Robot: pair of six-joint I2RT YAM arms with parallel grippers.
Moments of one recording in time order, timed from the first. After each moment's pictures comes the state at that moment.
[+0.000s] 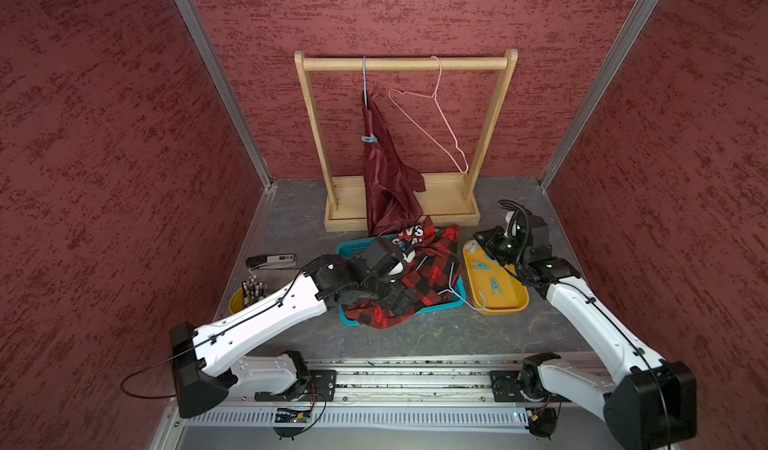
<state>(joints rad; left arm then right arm) -1.00 1.27 1.22 -0.95 -0.01 -0.28 0.16 1.10 0.78 -0.28 -0.27 0.98</state>
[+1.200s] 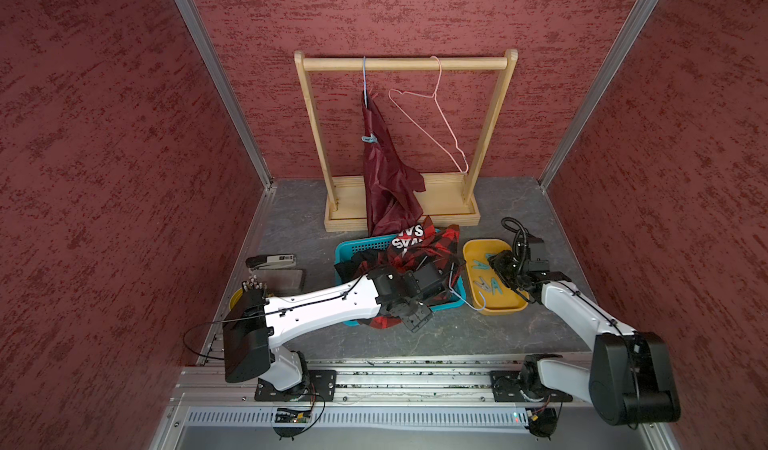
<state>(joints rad) -1.16 1.52 1.27 -0.97 -0.16 -0.21 0.03 1.21 0.60 -0.21 -0.18 0.97</state>
